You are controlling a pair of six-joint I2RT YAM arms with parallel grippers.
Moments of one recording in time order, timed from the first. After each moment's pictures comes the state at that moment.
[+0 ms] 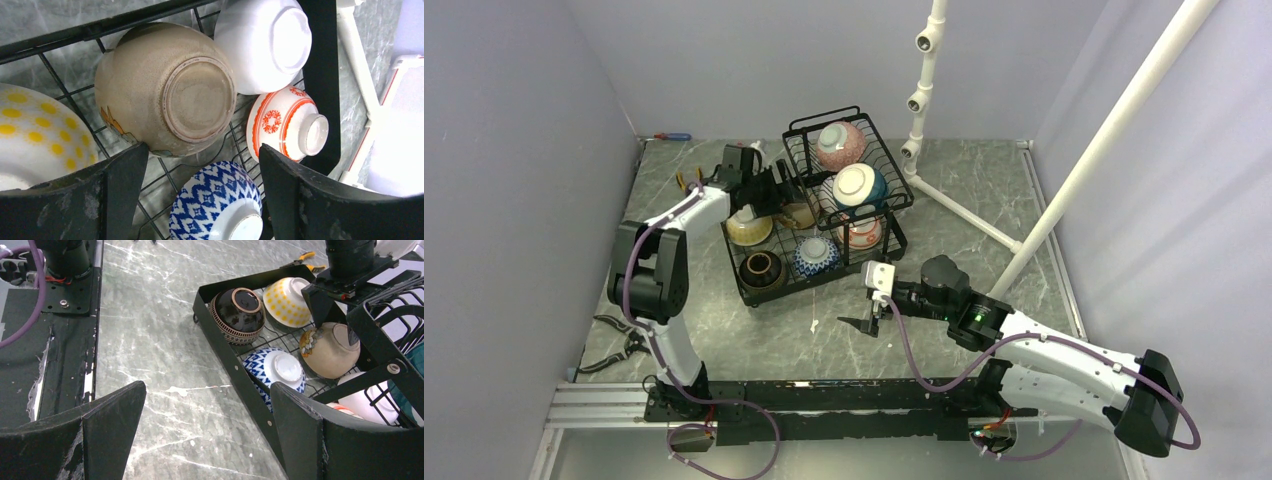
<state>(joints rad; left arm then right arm) -0.23 1.83 1.31 -0.23 0.34 -0.55 0.96 0.90 0.58 0.12 -0.37 -0.36</state>
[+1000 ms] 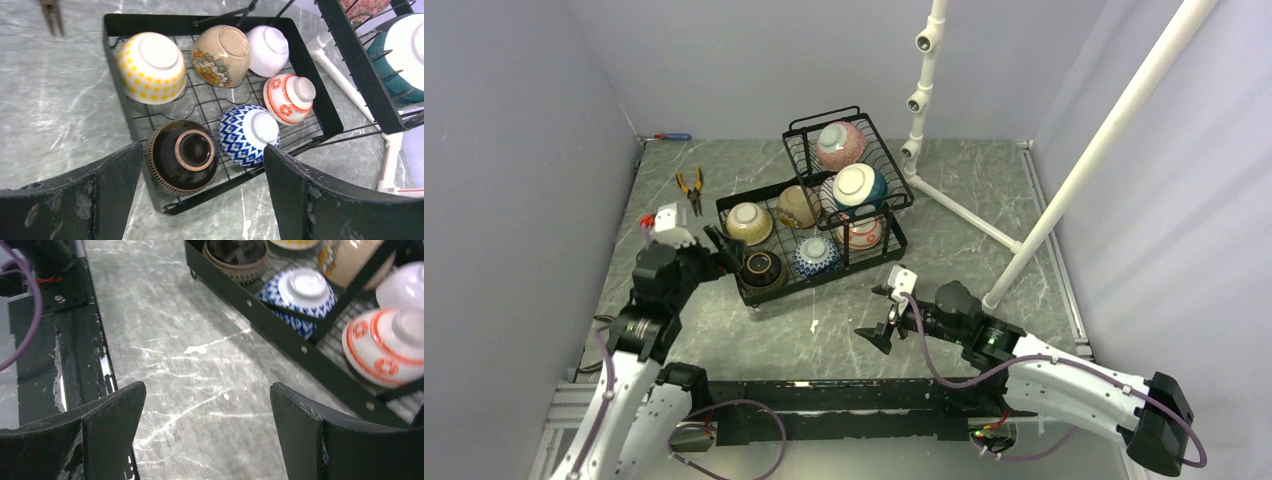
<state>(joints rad) -0.20 0.64 0.65 -0.32 0.02 -0.47 0.96 0.73 0.38 0.12 -0.24 -0.11</state>
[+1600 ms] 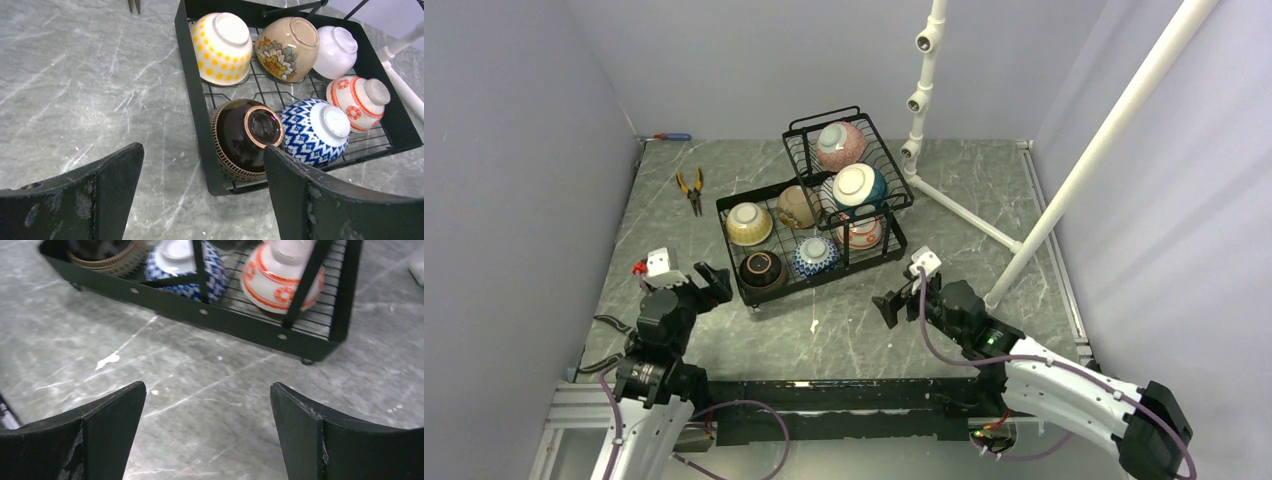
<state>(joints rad) -0.20 0.18 0.34 -0.44 -0.19 -0.45 0.88 0.67 0.26 0.18 0.13 0.07</state>
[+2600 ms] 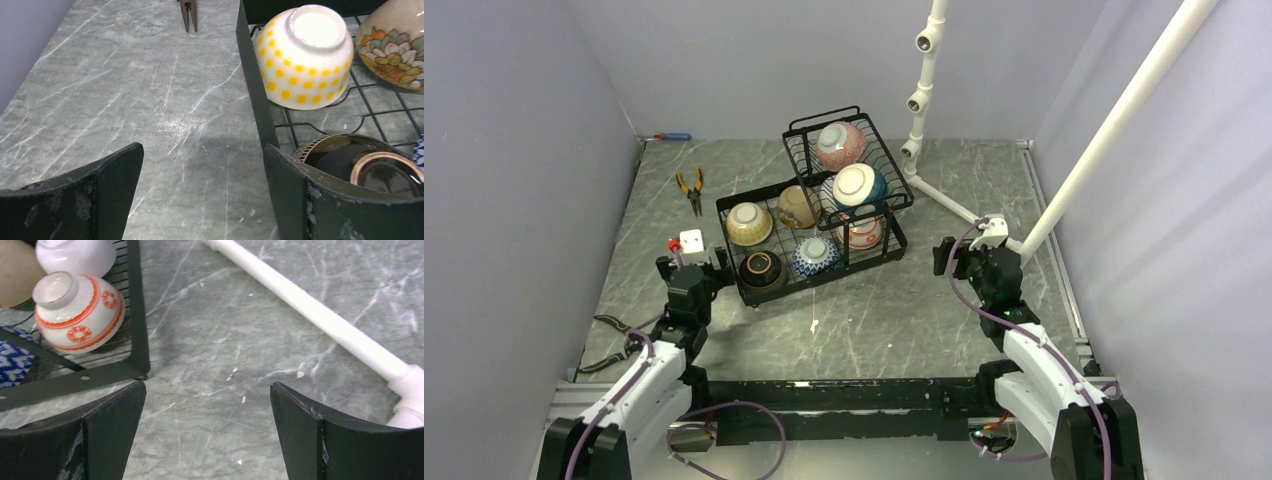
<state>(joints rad) -0.19 0.75 0.18 0.28 -0.40 -0.13 0.16 0.85 0.28 0.29 -0.05 0.13</state>
